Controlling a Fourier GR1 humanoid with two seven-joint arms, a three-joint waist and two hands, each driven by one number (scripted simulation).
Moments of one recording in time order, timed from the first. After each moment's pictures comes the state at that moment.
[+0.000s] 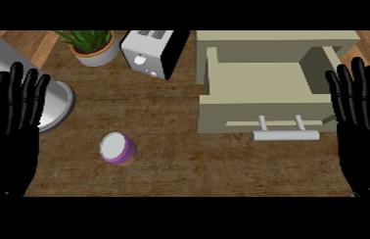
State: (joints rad) left arm -0.01 0.11 0.02 -2.10 -0.02 -0.01 -0.04; right arm -0.05 -0.09 0.01 -2.10 0.01 -0.01 0.01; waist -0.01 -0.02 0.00
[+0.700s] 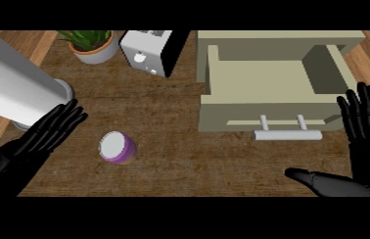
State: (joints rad) left arm 0.10 0.38 0.03 -2.02 0.41 -0.46 0.10; right arm 0.10 -0.09 -0.08 -2.08 -0.02 -0.06 0.17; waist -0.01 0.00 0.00
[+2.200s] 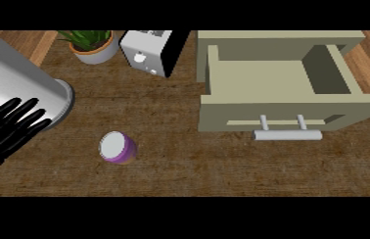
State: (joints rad) left arm 0.11 0.50 0.25 -1.93 0.97 -0.54 0.48; right arm 0.40 -0.15 -0.45 -2.13 -0.35 0.26 0.06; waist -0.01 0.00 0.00
